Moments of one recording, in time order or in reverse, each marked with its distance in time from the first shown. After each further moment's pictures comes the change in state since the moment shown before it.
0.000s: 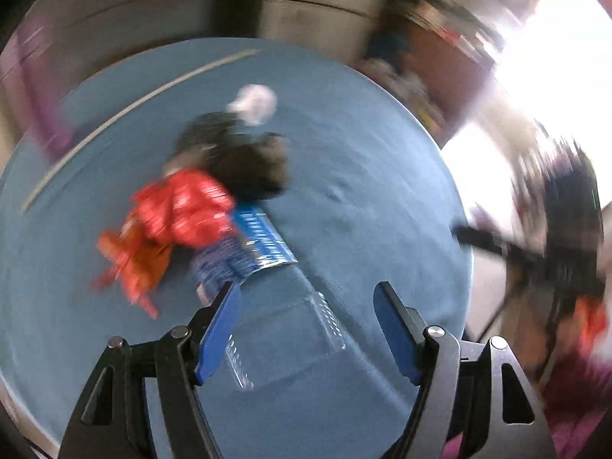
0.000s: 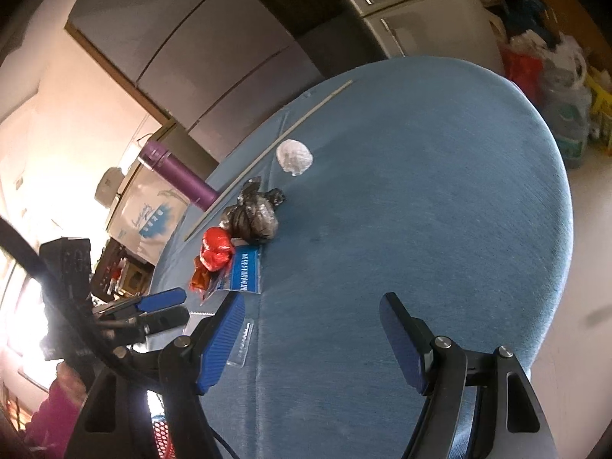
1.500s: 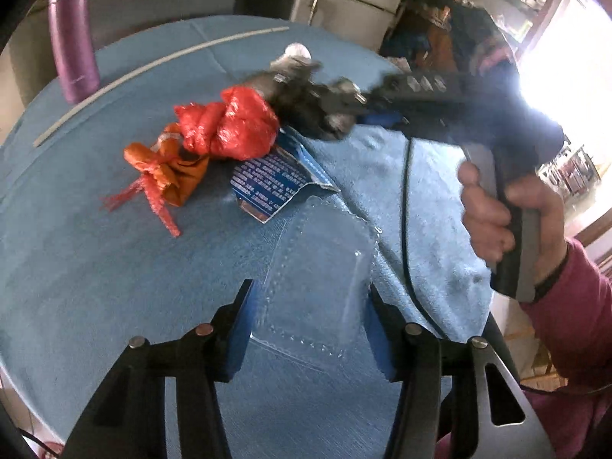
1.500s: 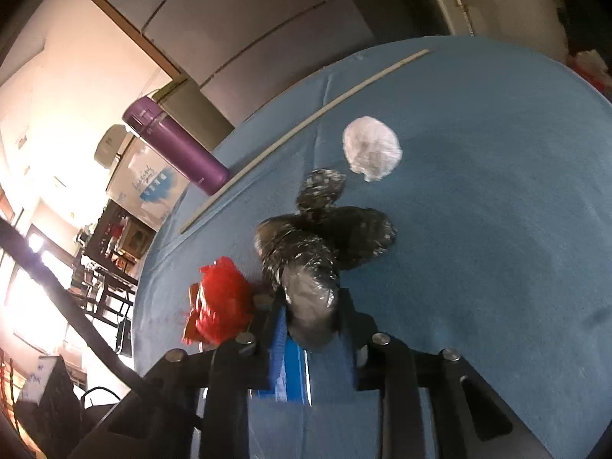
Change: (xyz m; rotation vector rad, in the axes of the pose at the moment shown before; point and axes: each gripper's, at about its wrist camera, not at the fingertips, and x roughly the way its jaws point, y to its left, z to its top) left arm -0.008 0.028 -0.081 -0.164 -0.041 0.045; right arm 0.137 0.065 0.058 -0.119 0.131 0.026
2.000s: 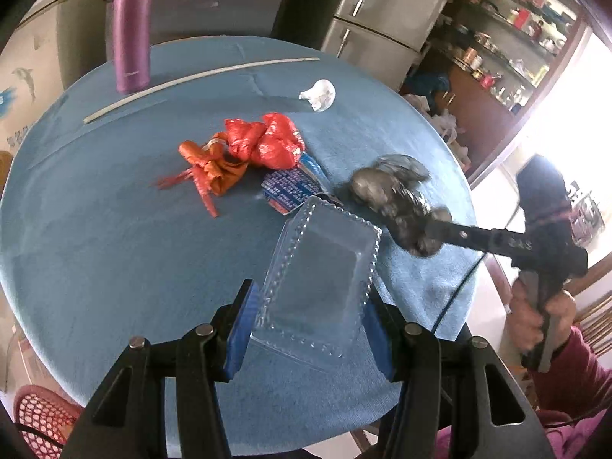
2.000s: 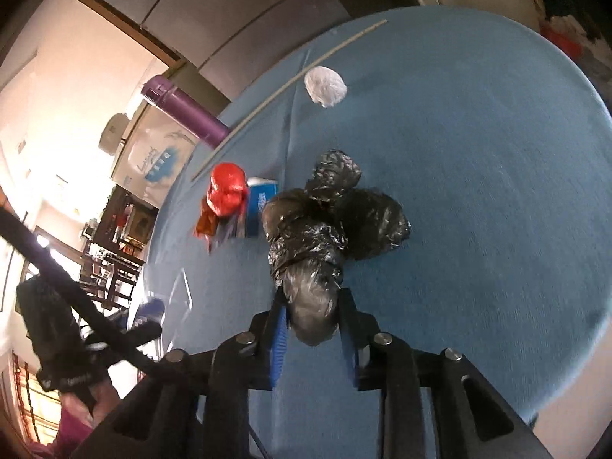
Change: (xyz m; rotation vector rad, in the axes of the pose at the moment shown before) left arm -0.054 0.004 -0.021 -0.138 -0.092 0.027; right arm -0.082 -0.029 -0.078 0.052 0.095 0.016
